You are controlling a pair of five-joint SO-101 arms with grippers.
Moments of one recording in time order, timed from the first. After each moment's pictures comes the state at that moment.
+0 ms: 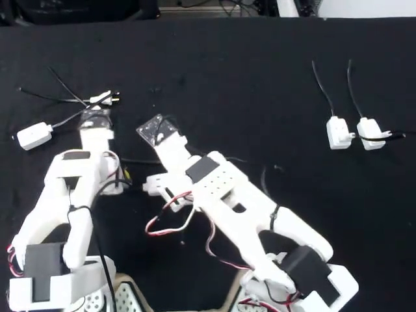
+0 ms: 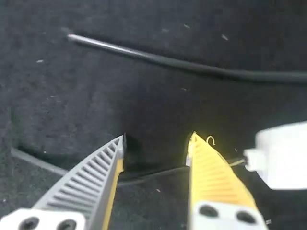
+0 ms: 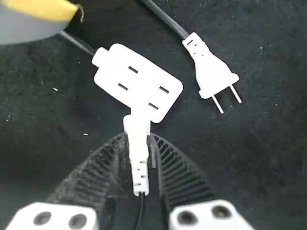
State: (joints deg) left arm -8.9 -13.2 52.1 46.8 -5.4; right arm -39.4 -12.4 40.7 55.1 0.9
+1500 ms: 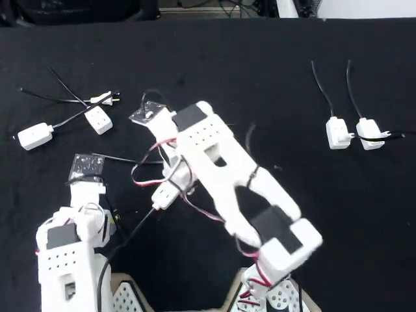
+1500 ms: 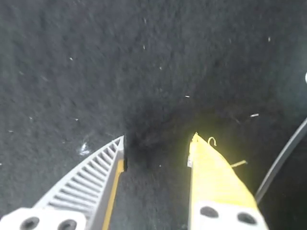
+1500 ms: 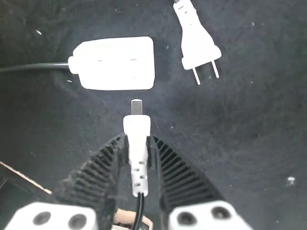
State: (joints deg) left arm -19.4 -75.3 87.8 60.1 -21.8; right arm -34.3 9.9 3.4 90.3 15.6
